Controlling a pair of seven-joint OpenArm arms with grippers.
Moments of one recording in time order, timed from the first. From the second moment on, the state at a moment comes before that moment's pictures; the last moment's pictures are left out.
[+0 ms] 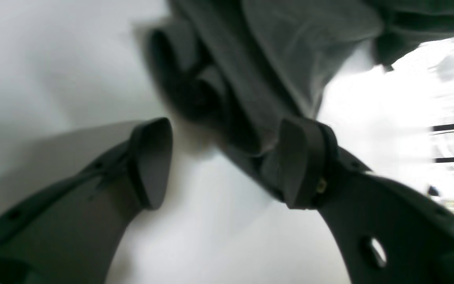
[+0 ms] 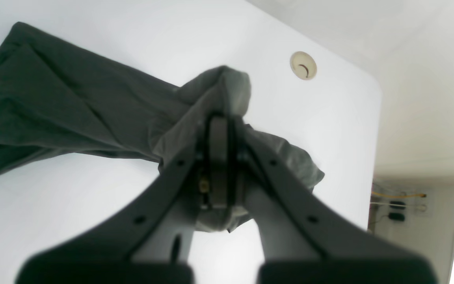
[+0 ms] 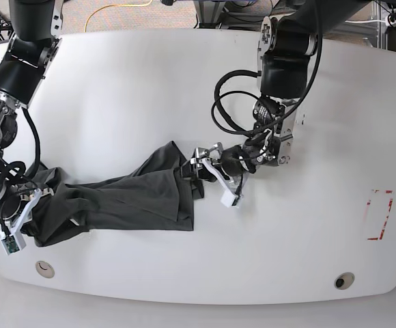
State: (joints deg) left arm -21.3 6.5 0.5 51.8 -30.2 -27.6 40.5; right arm 23.7 28.1 20.6 93.4 23.7 41.1 -65.9
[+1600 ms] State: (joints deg) left arm -13.9 -7.5 13.7 66.8 -38.0 -20.6 45.6; right arm 22.2 27.5 23.0 94.2 24.1 41.1 -65.9
